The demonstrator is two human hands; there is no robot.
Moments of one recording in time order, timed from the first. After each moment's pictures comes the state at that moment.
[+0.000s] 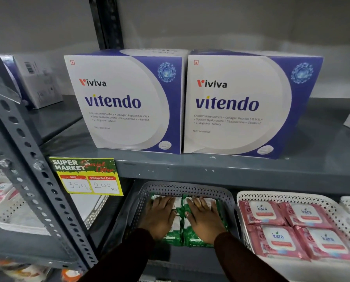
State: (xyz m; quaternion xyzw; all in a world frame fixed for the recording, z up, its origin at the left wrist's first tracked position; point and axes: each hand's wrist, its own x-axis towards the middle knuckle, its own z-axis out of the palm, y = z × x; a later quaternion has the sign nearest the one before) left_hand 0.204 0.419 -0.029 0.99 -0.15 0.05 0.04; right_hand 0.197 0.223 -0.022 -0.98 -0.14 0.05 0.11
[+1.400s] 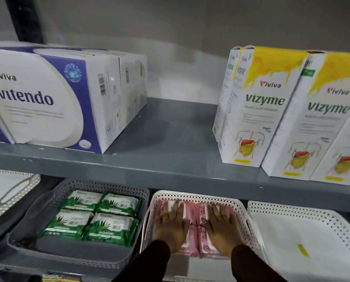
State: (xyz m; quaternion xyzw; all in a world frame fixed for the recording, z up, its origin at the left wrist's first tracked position) left_hand 0.173 0.079 -0.042 0.98 -0.12 0.00 0.13; right_hand 0.171 -0.117 -0.036 -1.00 -0.05 0.00 0.03
